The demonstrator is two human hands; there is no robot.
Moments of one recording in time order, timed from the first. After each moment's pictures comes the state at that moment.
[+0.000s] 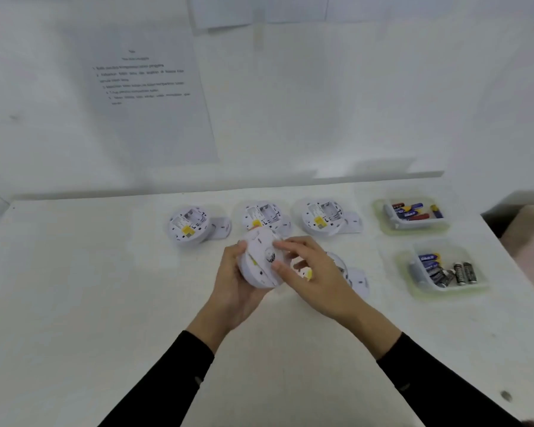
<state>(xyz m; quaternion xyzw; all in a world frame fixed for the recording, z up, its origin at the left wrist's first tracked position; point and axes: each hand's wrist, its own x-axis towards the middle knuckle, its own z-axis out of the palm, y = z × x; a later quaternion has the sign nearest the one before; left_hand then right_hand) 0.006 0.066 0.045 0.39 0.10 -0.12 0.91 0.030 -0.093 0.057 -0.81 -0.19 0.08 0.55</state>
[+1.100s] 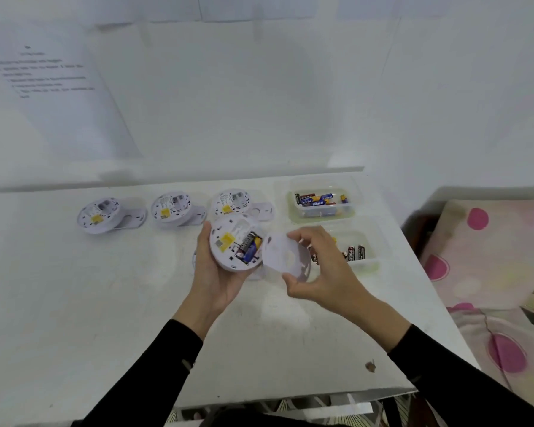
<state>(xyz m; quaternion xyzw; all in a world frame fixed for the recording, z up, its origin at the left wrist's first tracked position) 0.021 -0.122 0.024 0.31 0.14 -0.02 0.94 0.030 -0.323 0.042 -0.83 -0.28 -0.04 0.48</state>
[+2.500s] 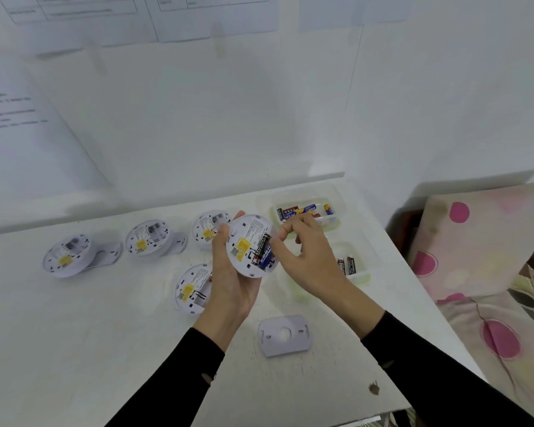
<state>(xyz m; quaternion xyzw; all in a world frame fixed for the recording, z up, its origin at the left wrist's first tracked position) 0.065 -0.165 0.045 0.36 0.12 0.00 0.93 0.077 -0.297 0.062 -0.83 -0.13 -0.09 0.54</state>
